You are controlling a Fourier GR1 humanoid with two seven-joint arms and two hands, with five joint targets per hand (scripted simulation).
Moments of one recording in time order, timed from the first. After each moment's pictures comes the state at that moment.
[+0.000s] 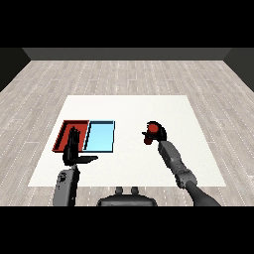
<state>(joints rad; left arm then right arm) 0.02 0.05 0.09 -1.63 0.09 -0.04 -0.36 -0.78 -0.11 -0.22 -0.28 -0.17 0.09 -0.64</state>
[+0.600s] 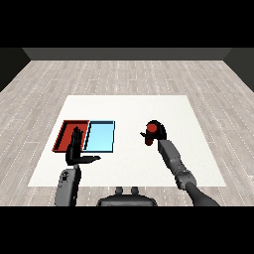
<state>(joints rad) 0.01 0.05 0.06 -1.60 0.06 -0.04 -0.38 -0.75 -0.10 -0.18 -0.39 -0.12 0.02 -0.63</state>
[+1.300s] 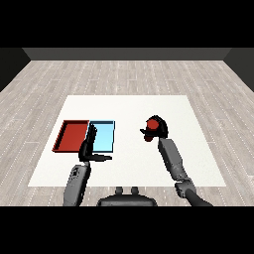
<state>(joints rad) -0.06 0.01 -0.08 -1.57 0.01 0.00 -0.30 -0.62 -0.07 -0.11 -0.81 -0.14 -0.01 -0.48</state>
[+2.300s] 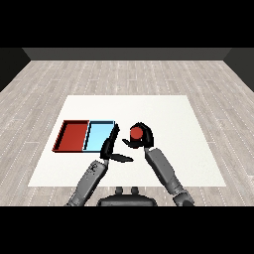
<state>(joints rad) -0.21 0.00 -0.42 -1.46 0.10 0.25 -0.23 -0.43 0.00 0.31 -1.23 -0.22 -0.32 -0.37</state>
